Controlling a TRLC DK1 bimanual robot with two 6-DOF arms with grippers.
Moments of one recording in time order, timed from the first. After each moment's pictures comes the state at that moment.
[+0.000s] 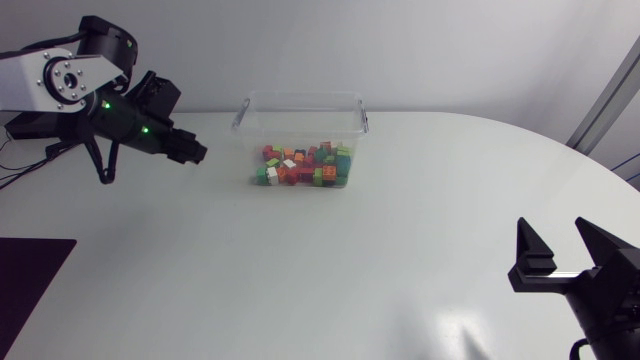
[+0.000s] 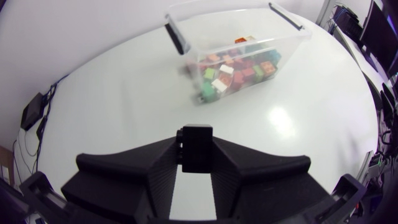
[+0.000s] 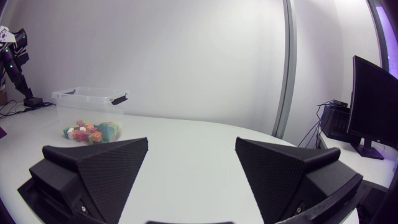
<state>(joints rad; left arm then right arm) -0.12 1.61 1.27 -0.57 0.14 0.29 -0.04 0.06 0.03 -0.01 0.06 -0.08</state>
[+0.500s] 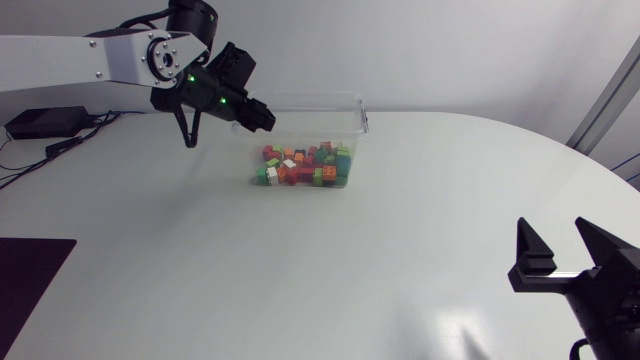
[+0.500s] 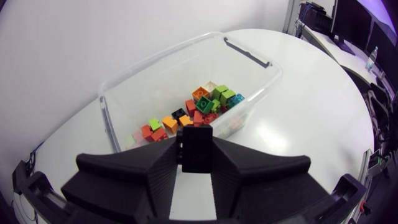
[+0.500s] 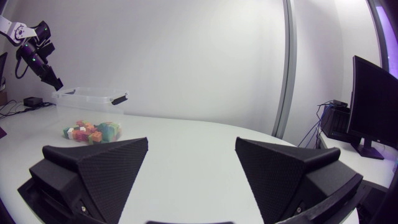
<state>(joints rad) -0.30 1.89 1.58 -0.43 0.22 0.32 -0.04 0.06 0.03 -0.01 0.06 -0.08</state>
